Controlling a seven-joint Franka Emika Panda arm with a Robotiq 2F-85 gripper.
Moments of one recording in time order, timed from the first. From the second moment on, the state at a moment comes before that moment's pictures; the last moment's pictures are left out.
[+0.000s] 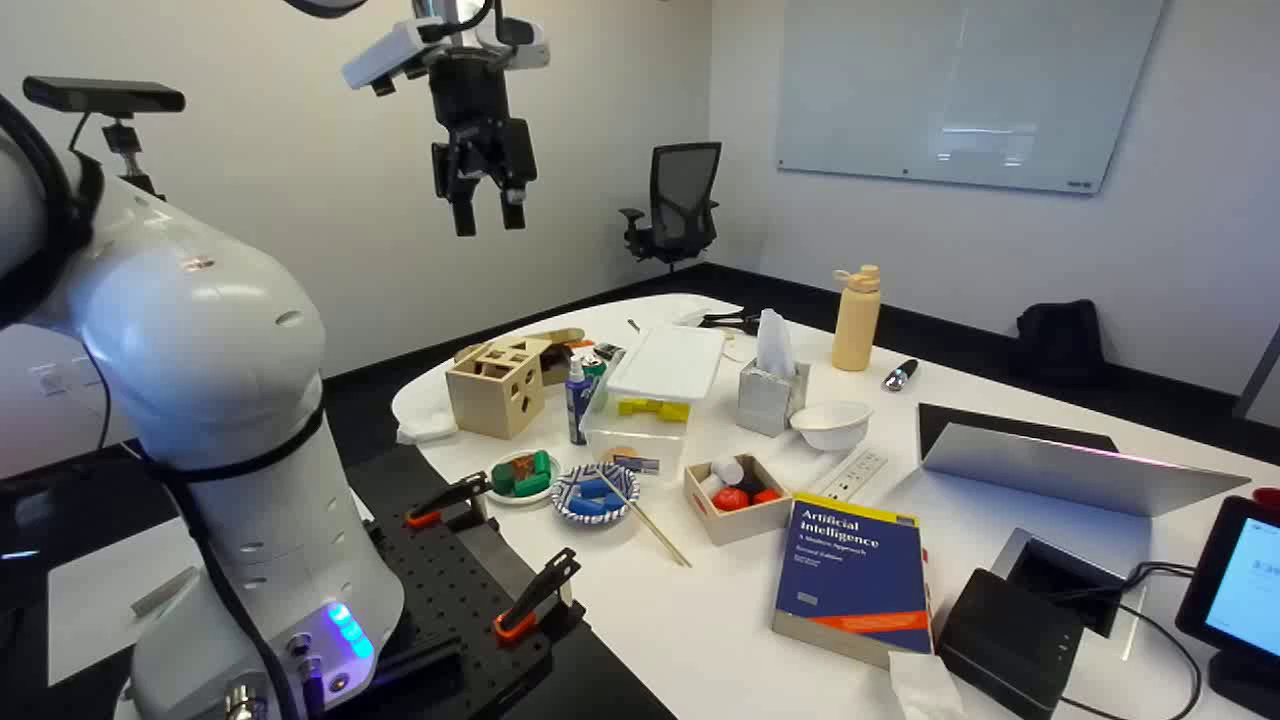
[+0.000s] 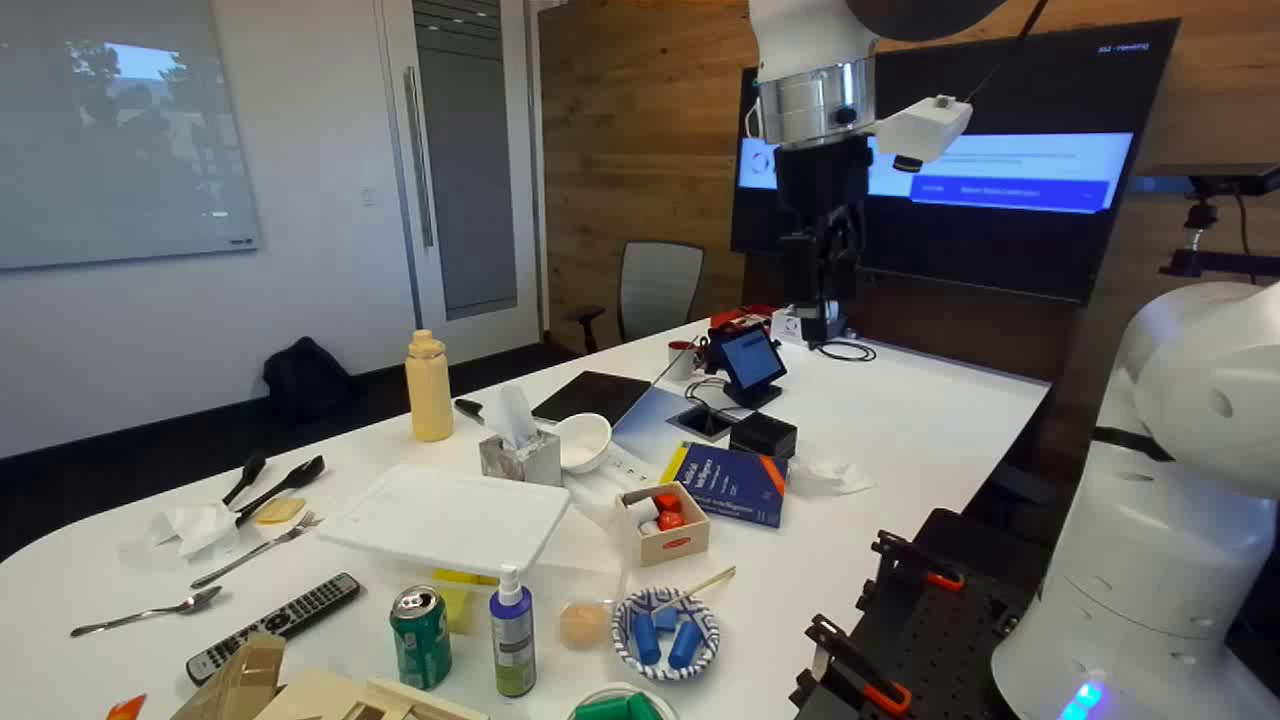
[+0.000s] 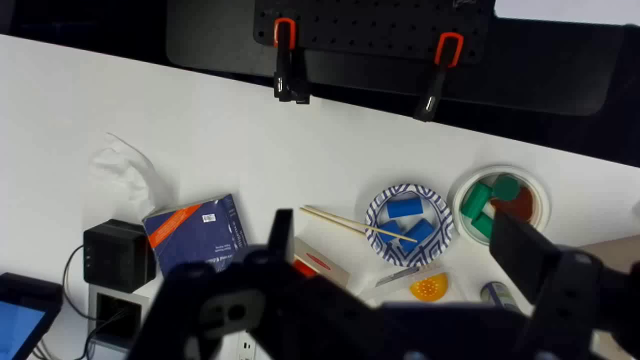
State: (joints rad) arm 0.08 -0.77 0.23 -2.58 -0.03 1.66 0.12
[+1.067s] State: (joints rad) arm 0.08 -0.14 -0.05 -2.52 -0.12 2.42 -0.54
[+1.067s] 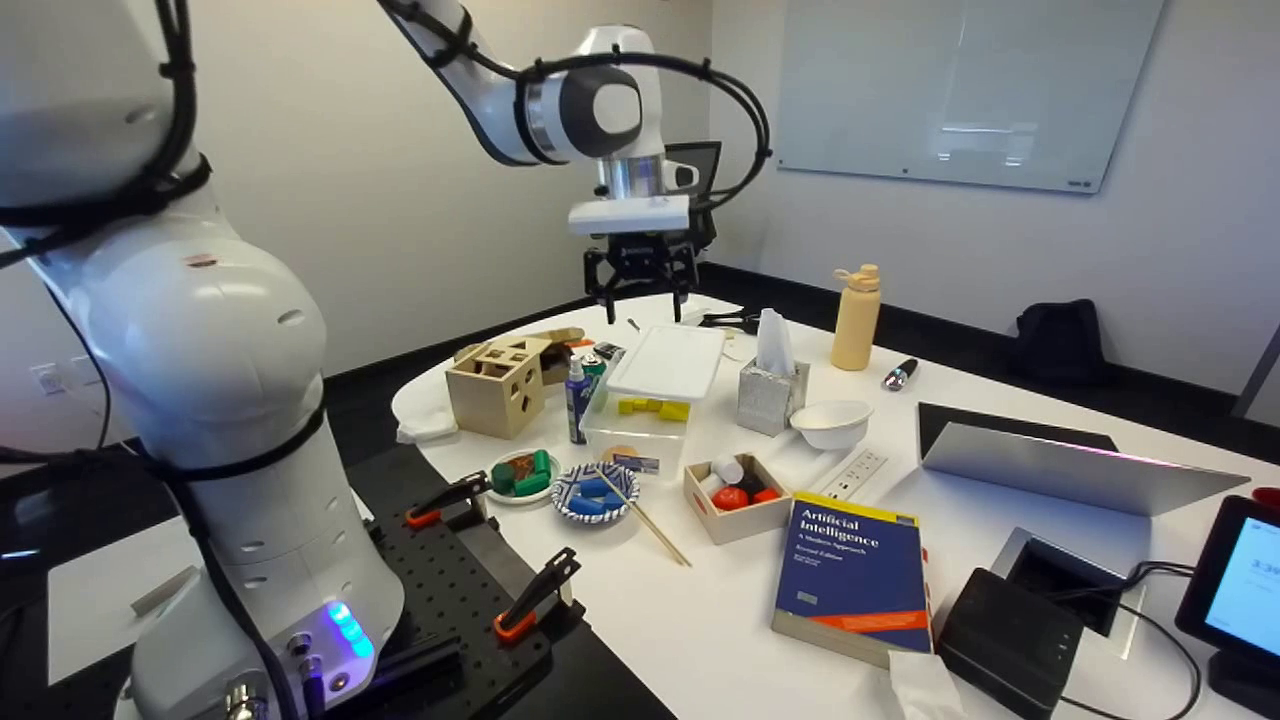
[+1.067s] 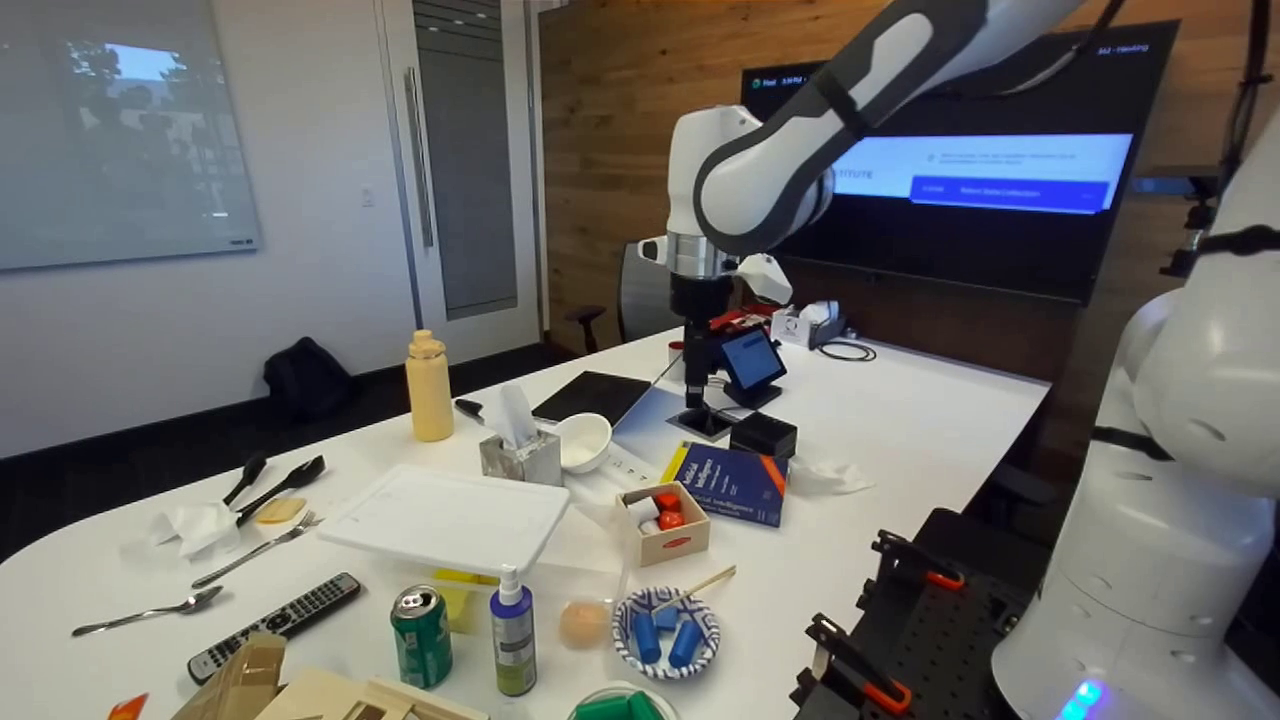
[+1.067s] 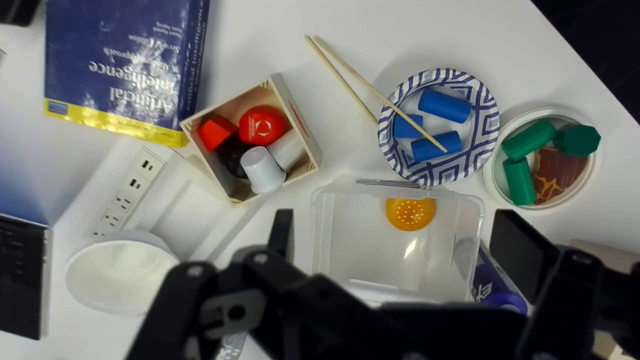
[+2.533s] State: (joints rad) arm -0.18 1.08 0.05 -1.37 -0.03 2.19 -0.92
